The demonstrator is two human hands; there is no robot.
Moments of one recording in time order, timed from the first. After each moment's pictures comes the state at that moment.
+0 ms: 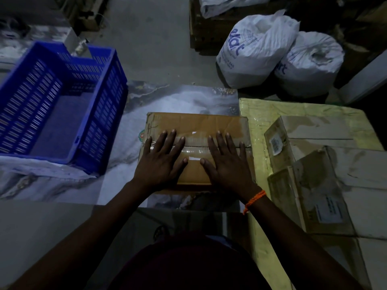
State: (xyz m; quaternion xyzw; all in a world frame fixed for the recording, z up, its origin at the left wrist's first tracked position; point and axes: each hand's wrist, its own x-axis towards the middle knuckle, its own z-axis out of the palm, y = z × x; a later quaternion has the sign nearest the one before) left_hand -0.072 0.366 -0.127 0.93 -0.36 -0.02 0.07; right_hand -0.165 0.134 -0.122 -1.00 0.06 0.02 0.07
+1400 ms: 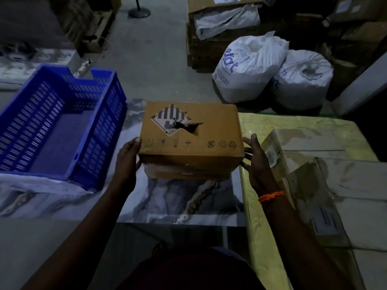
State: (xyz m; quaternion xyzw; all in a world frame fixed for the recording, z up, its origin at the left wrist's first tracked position) left_hand -0.034 0.383 -0.088 0.68 0.12 -0.13 0.71; right_hand -0.145 0.068 -0.067 -0.61 0.37 -0.09 0.70
